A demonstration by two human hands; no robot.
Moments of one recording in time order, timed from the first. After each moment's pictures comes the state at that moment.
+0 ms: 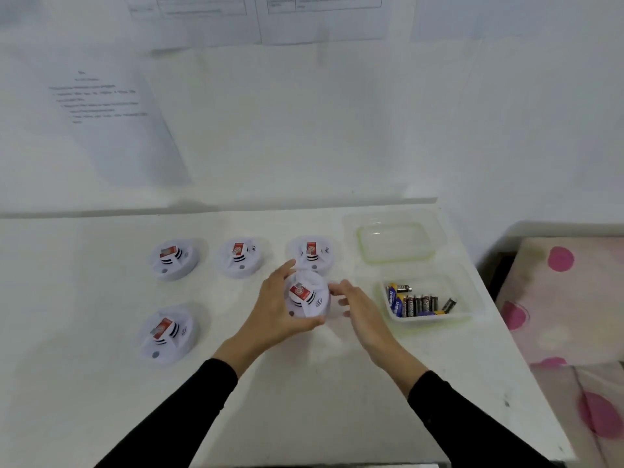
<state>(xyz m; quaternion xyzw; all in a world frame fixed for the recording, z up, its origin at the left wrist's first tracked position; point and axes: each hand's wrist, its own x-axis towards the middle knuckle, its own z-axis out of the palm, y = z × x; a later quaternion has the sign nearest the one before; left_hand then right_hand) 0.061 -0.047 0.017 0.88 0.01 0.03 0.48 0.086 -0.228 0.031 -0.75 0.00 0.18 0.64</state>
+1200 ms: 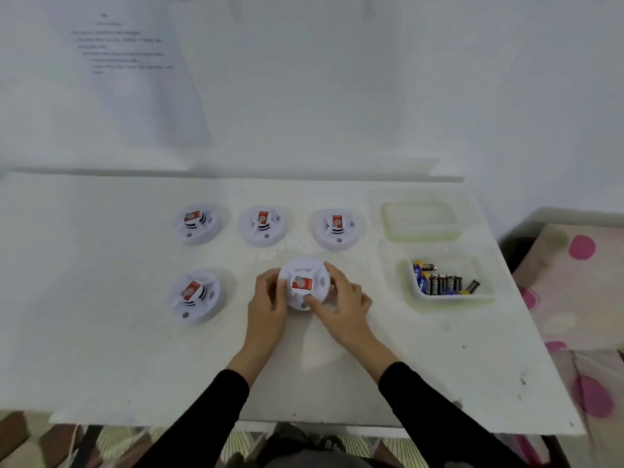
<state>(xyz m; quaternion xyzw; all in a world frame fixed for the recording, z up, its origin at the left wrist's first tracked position) 0.008 -0.022 -0.026 0.80 0.20 0.14 0.55 0.050 -0.167 -0.012 -0.88 -0.08 0.09 0.45</state>
